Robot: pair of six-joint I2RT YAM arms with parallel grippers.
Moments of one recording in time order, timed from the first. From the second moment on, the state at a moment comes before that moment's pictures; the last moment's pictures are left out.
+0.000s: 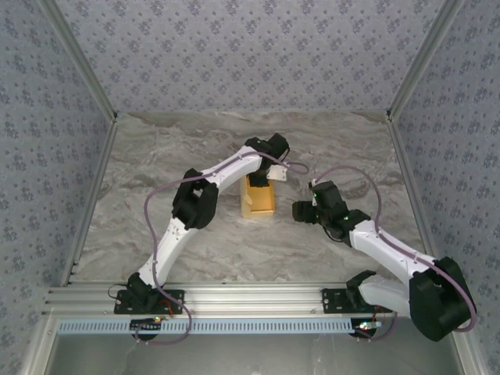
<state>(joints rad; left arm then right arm) -0.76 2.51 2.24 -1.09 -0.26 0.83 0.49 1.09 0.54 -0.28 0.09 0.36</state>
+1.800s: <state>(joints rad) -0.78 2.19 1.72 -0.59 0.09 1.19 0.39 0.90 0.54 -0.42 0.16 0.37</state>
